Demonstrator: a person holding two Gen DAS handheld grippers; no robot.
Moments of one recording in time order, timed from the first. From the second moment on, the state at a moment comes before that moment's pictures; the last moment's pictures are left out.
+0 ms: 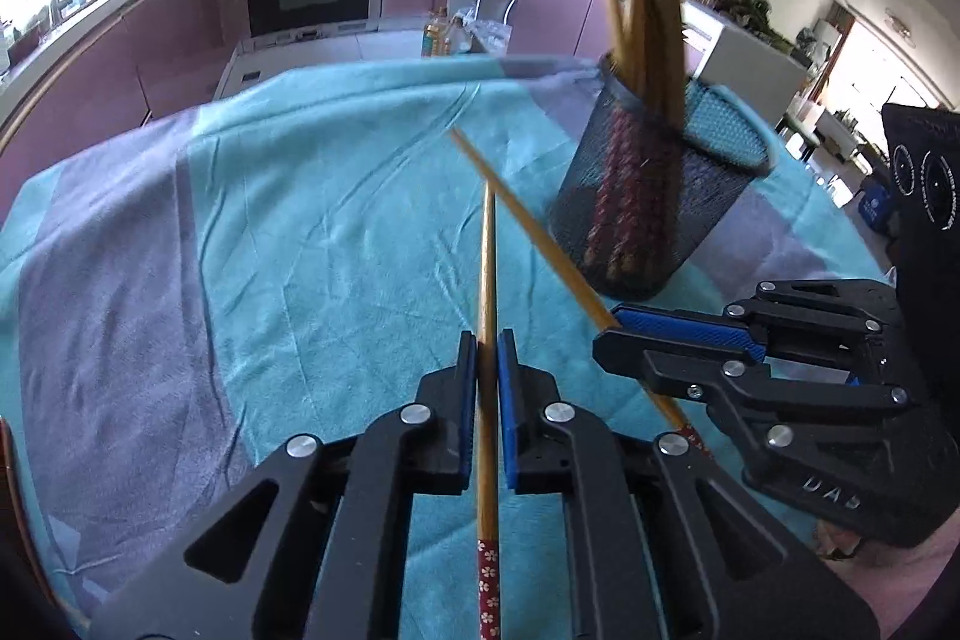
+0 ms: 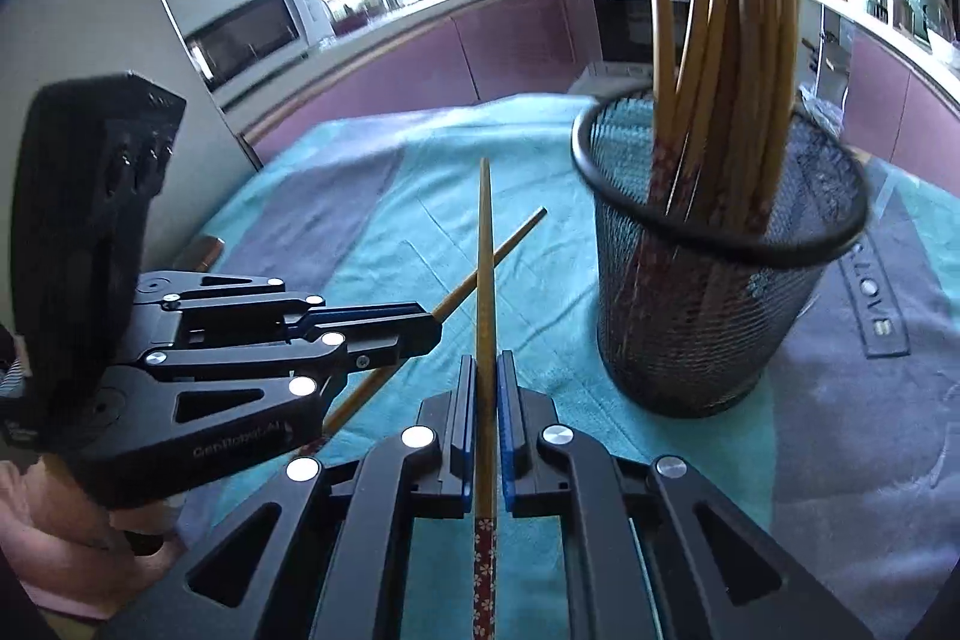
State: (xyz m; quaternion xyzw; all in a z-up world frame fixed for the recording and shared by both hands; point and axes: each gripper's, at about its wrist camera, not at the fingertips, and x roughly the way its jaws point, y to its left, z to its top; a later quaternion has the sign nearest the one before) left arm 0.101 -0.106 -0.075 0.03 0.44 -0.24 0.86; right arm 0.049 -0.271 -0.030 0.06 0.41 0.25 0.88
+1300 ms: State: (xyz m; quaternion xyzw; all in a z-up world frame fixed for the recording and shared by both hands) left arm 0.067 -0.099 0.040 -0.04 0.33 -0.33 0.88; right arm 0.021 -0.343 0.052 0.10 0.28 0.23 0.92
